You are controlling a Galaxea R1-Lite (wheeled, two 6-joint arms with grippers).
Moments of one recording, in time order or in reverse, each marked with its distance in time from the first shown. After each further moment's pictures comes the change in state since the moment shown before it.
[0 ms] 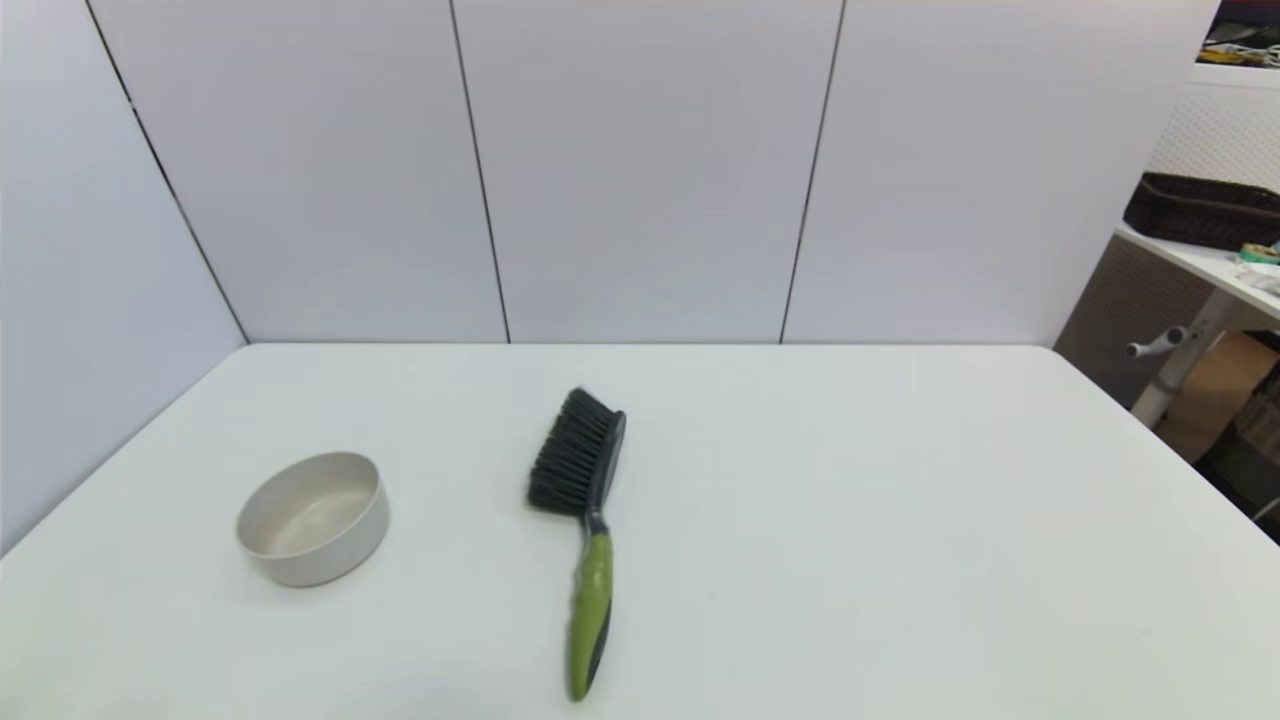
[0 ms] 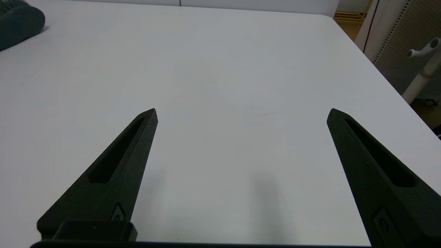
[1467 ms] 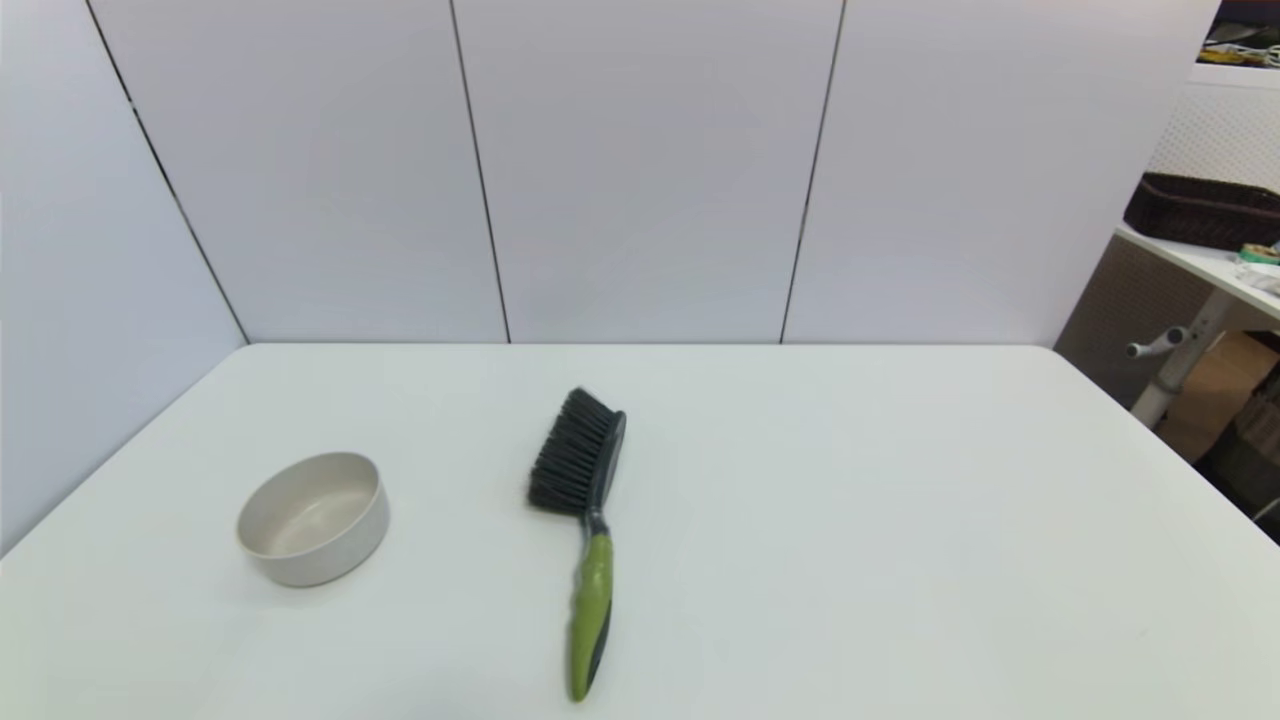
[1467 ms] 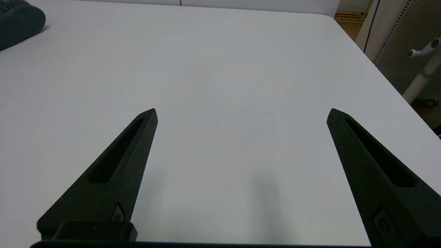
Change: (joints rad) left arm 0.036 -0.356 0.516 -0.226 -0.002 -0.030; right arm 0.000 0.000 0.000 0.001 0.000 0.000
